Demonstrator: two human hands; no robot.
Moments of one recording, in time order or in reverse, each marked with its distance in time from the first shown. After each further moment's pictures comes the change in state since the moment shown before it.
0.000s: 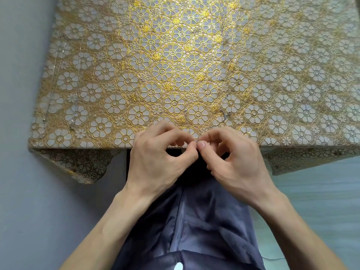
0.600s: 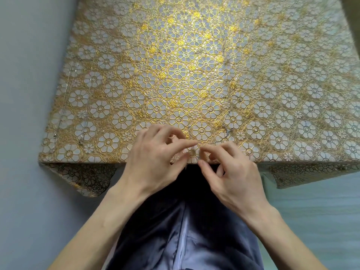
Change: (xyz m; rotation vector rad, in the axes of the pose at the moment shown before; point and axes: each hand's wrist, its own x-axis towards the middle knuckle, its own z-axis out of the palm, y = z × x) left_hand 0.023 -0.038 -0.008 0.375 -0.135 0.330; right_hand -0.004 0.019 0.015 -0.304 0.078 -0.060
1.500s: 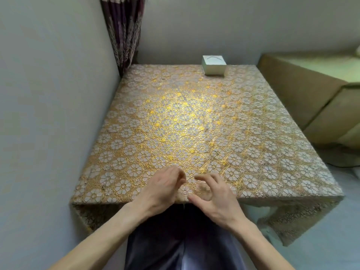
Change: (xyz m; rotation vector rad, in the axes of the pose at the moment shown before) left_hand 0.000 -0.012 0.023 -0.073 -0.216 0.013; right_hand 0.000 0.021 0.016 0.138 -0.227 0.128
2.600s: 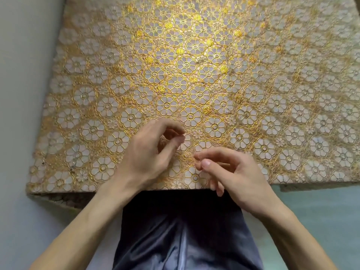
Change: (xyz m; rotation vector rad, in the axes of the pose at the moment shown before) left_hand 0.046 -0.020 -0.044 -0.340 0.228 -0.153; right_hand 0.048 -0.041 -0.036 0.727 -0.150 0.283
